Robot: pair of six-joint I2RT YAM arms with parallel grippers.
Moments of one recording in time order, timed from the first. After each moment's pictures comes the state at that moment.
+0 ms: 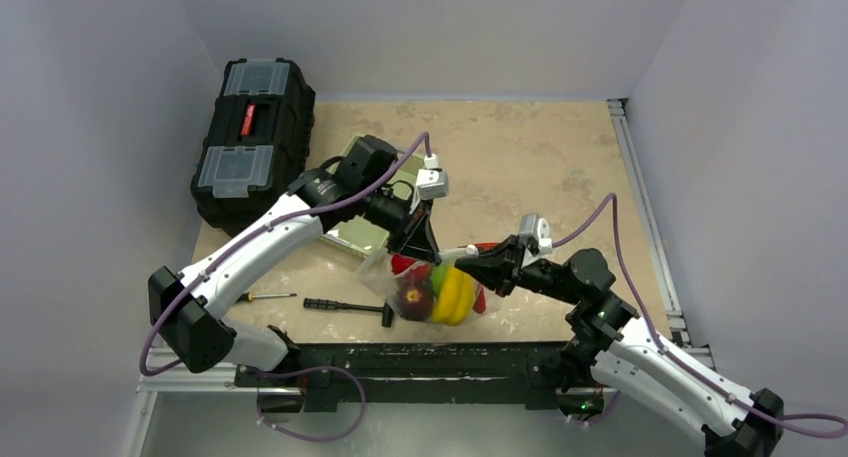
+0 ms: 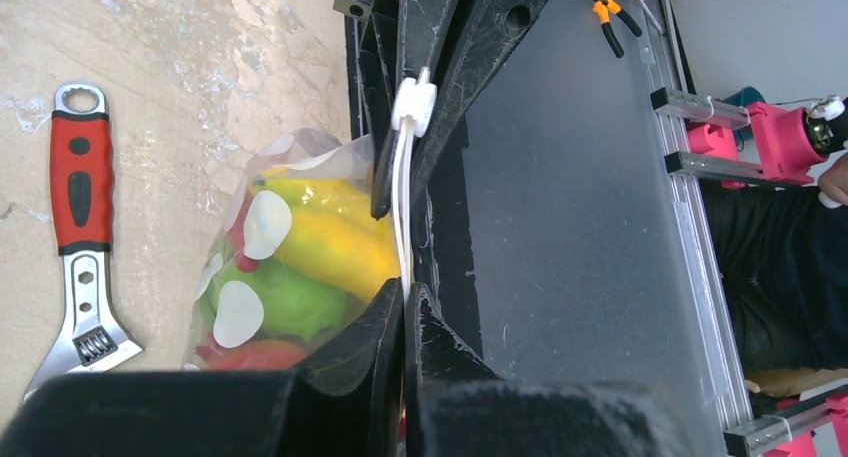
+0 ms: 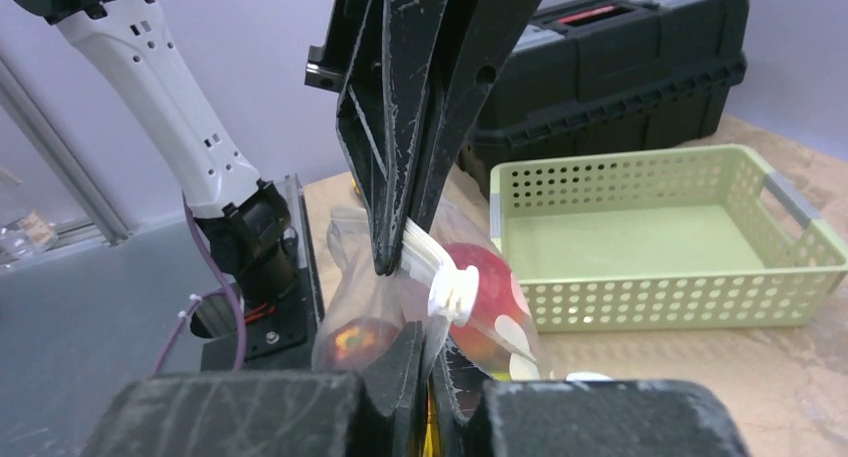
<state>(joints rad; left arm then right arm) -0.71 1.39 1.35 -0.75 1.00 0.19 0.77 0.55 0.40 0.28 -0.46 0.21</state>
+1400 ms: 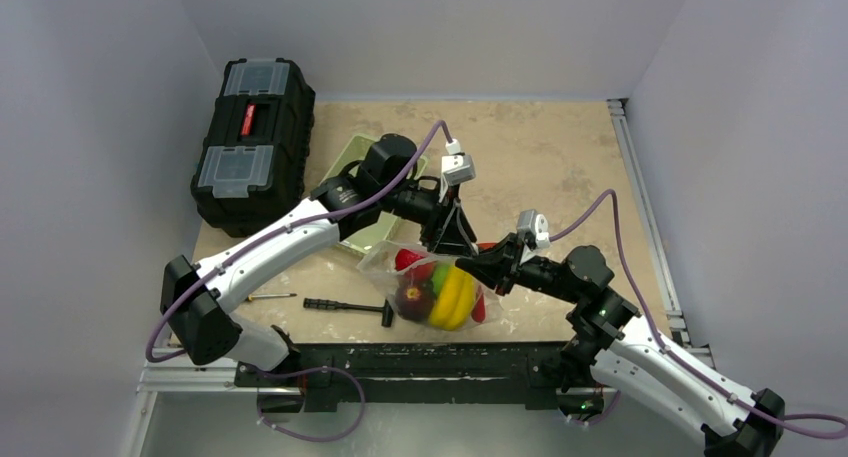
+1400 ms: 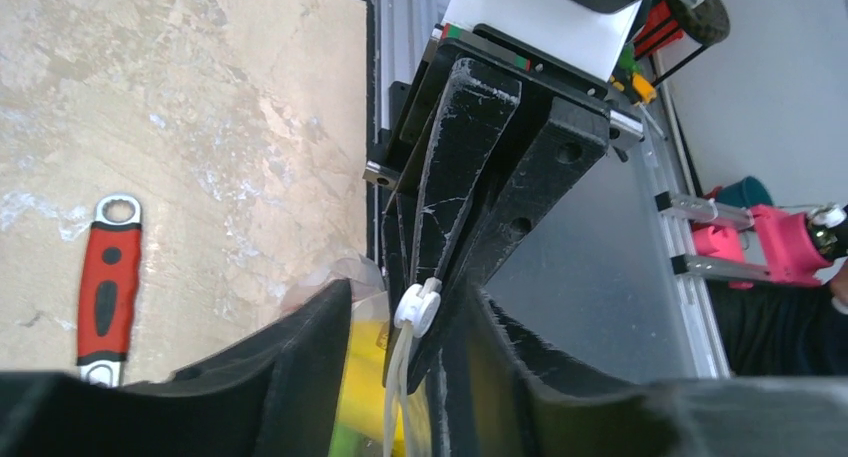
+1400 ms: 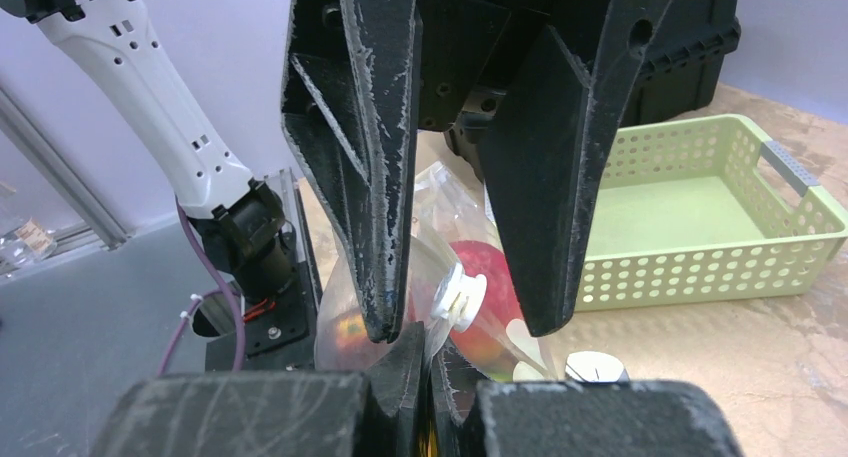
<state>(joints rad) -0.82 1.44 1.33 -0.33 0.88 -0.15 0.77 0.56 0.42 0.22 -0.44 0.24</state>
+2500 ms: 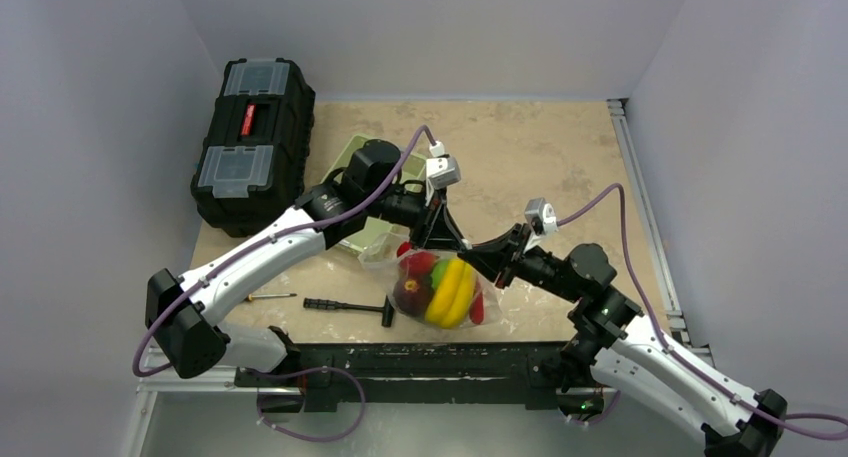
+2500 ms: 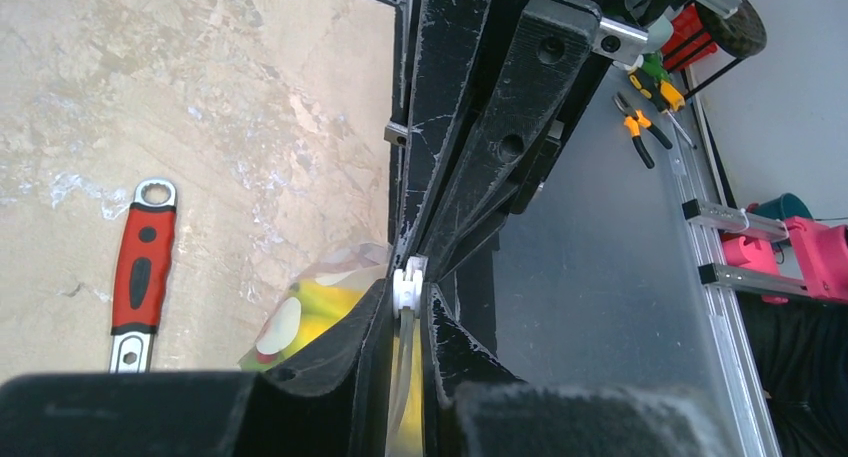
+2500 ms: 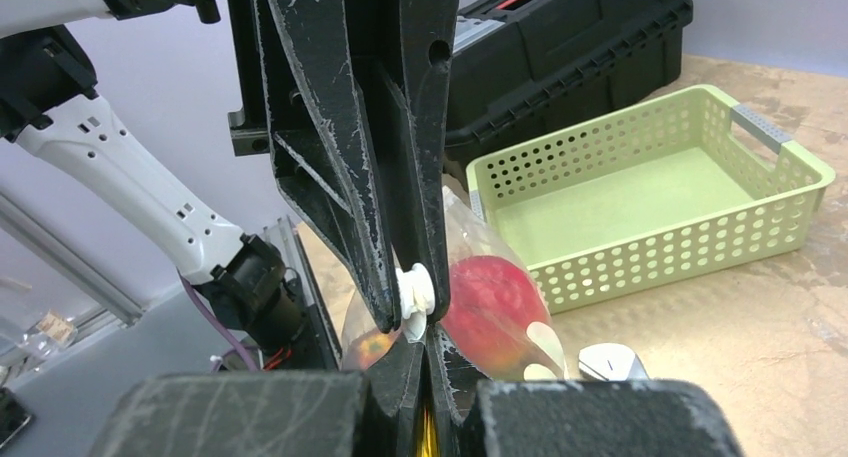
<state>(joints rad) -0.79 1.36 1.24 -0.31 0.85 -0.13 0.77 0.56 0.46 0.19 -0.32 0.40</state>
